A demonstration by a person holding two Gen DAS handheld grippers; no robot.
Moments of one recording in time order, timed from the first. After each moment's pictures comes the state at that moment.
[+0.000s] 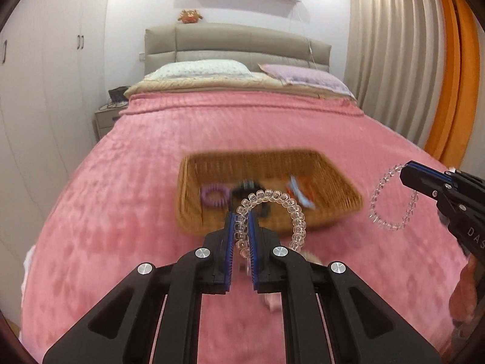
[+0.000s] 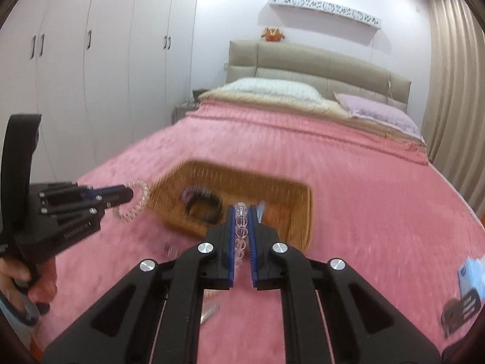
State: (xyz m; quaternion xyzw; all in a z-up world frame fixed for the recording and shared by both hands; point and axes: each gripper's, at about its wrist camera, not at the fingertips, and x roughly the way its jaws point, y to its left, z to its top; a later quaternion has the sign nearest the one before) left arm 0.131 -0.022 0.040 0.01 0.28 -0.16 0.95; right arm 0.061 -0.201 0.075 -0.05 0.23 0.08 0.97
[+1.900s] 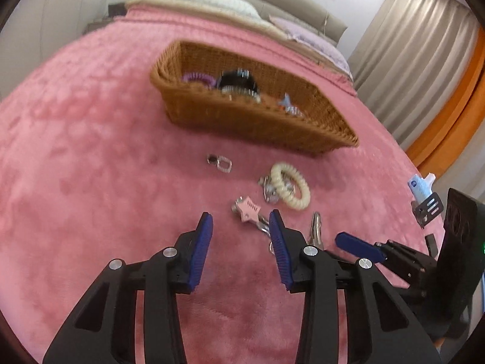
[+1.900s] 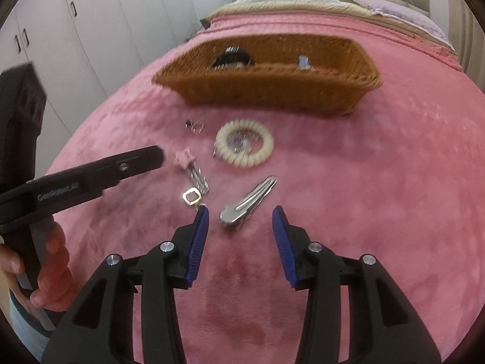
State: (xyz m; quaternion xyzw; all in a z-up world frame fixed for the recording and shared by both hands) left arm 0.108 -0.013 -0.067 -0.12 0.43 -0.20 0.87; right arm 0.044 -0.185 -0.062 0.03 0.43 0.14 0.89
